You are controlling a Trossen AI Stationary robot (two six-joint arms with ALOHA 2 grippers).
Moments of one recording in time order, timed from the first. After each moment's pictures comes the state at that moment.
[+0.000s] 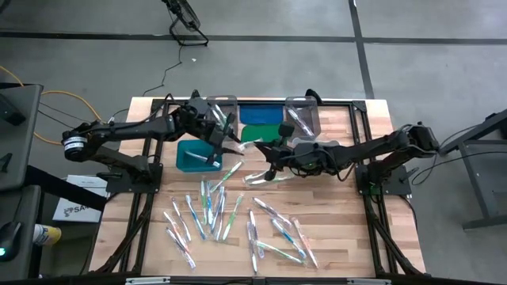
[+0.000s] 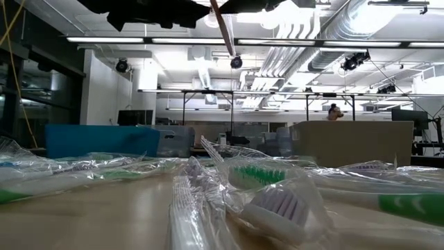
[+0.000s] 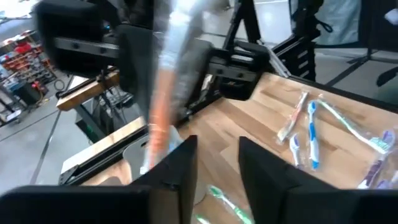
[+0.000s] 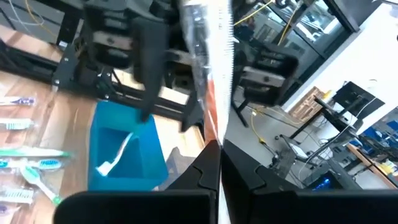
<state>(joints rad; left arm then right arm) 0.33 1.24 0.91 0.13 0.67 0.56 0.14 1.49 1.04 0.32 0.58 -0.47</state>
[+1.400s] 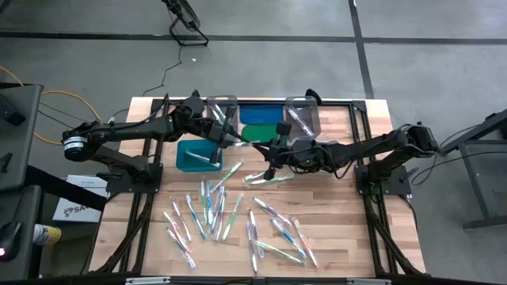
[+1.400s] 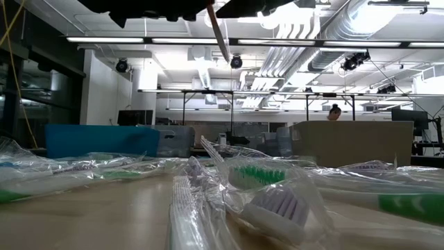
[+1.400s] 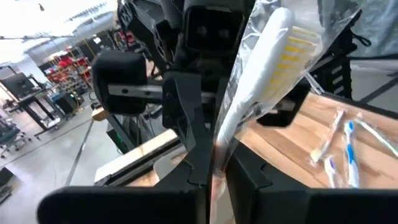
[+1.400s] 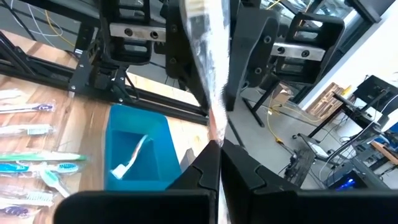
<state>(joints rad) 0.32 1.24 0.91 0.25 0.59 0.51 0.11 1.50 1.04 0.31 0.49 -0.40</state>
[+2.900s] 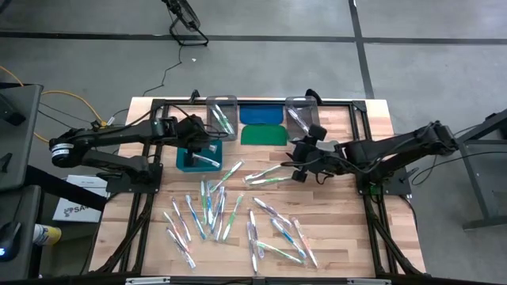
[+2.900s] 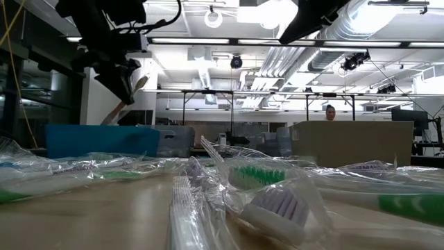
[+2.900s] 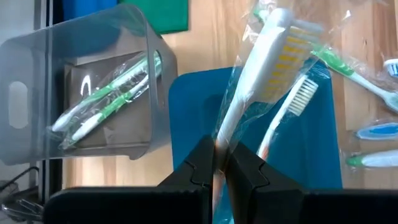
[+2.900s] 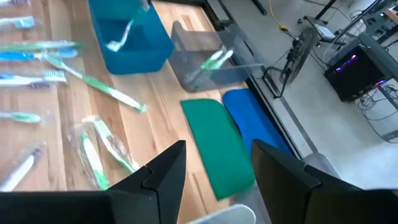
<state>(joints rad) 0.32 1.07 0.82 -0.74 -0.13 0.44 0.19 1.25 1.04 -0.52 0.68 0.13</state>
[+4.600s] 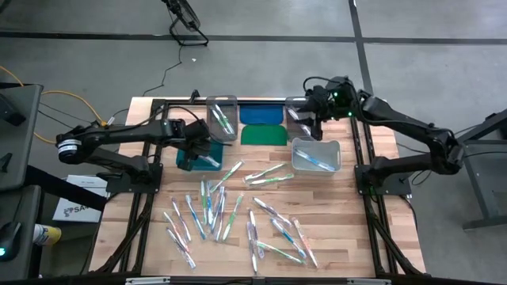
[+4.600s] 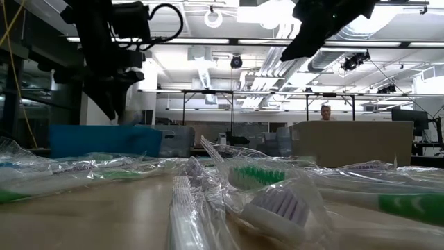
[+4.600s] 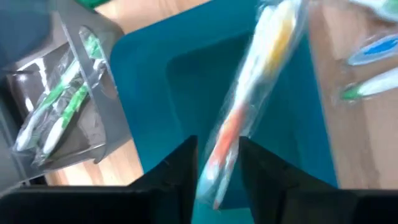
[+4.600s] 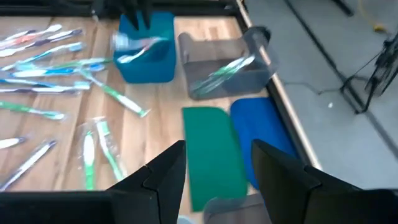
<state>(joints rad) 0.32 1.17 0.82 -0.83 -0.12 0.66 -0.59 1.16 1.04 -0.48 -0.32 -0.31</state>
